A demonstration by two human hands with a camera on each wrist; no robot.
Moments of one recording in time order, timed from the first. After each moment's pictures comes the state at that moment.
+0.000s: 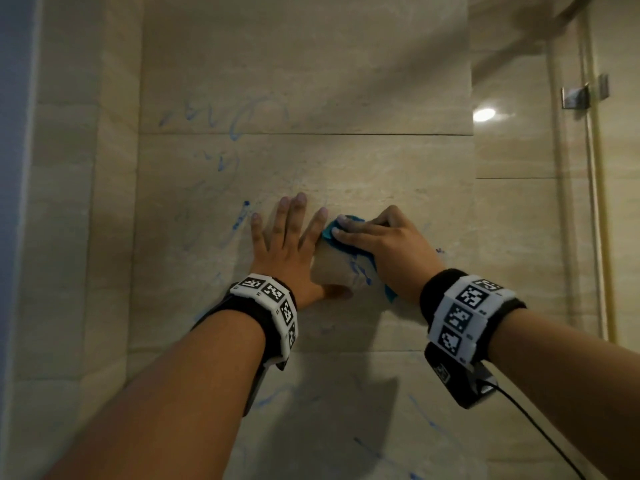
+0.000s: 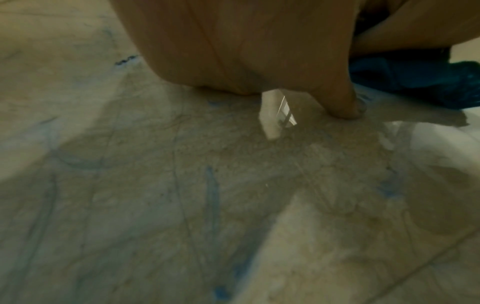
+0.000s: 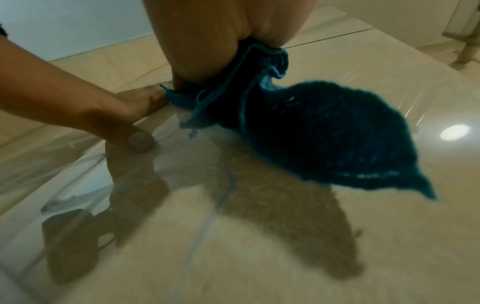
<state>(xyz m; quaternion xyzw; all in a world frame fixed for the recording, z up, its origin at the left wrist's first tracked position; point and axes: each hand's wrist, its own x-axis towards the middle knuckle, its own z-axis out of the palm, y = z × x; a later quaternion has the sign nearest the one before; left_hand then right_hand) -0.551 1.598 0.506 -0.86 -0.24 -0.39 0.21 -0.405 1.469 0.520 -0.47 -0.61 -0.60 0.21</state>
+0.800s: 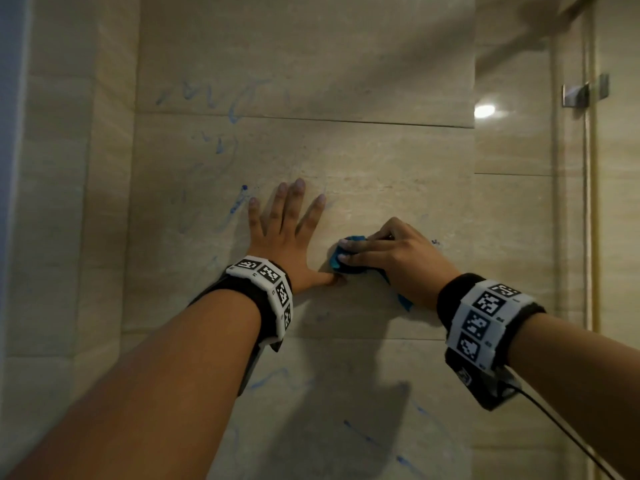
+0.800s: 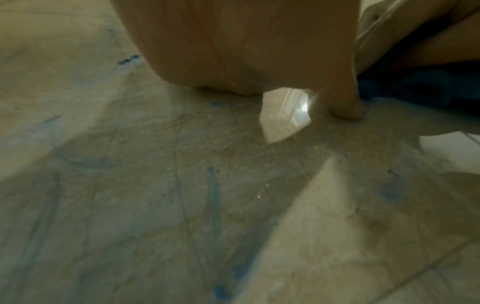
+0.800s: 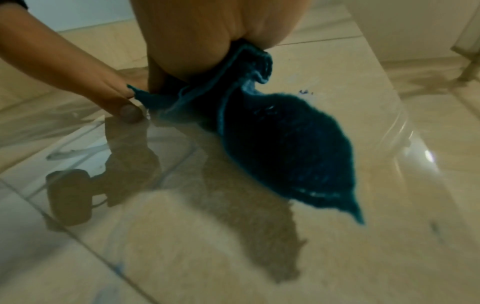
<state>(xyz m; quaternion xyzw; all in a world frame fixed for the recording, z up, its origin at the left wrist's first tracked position) -0.552 1.600 0.505 -0.86 -0.24 -0.39 0.24 -0.389 1.449 0.501 -0.52 -0.65 -0.53 0.14</state>
